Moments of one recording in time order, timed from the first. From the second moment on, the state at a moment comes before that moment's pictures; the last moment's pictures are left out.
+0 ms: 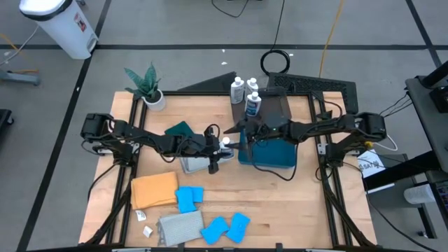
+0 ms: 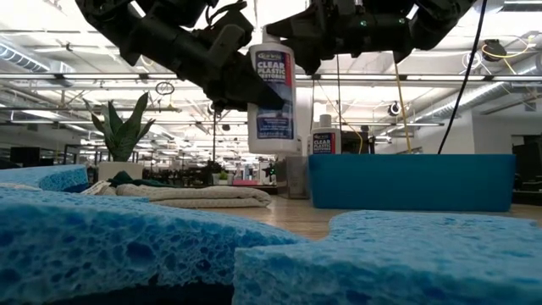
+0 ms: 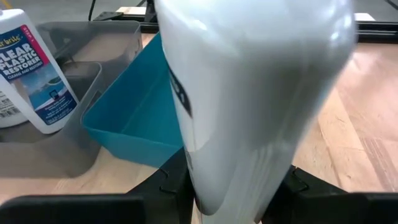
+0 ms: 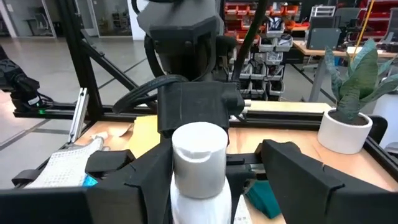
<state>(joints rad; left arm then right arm) -0.04 1.60 0.80 0.40 -0.16 -0.05 -0.13 1.50 0.82 0.62 -0.26 -0.01</state>
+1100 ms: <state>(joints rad) -0.05 1.60 0.80 0.33 -0.25 -0.12 -0.13 1.54 0.90 0.52 -0.28 -0.04</state>
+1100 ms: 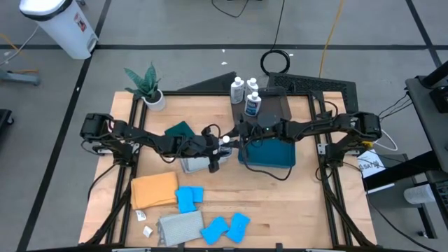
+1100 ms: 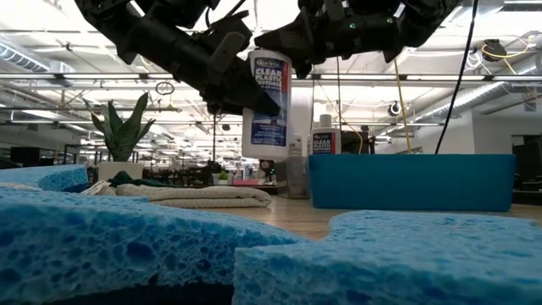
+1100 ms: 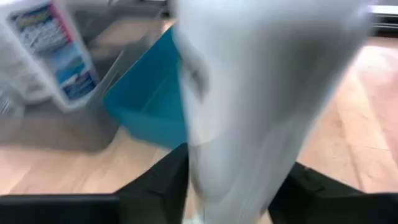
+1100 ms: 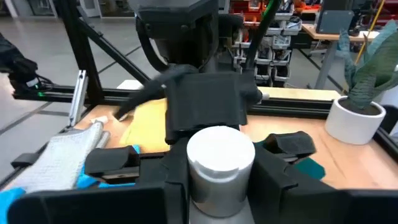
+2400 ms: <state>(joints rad) -0.04 1.53 0.80 0.28 -0.23 -0.13 -0.32 1.39 0.70 0.72 0.28 -0.14</state>
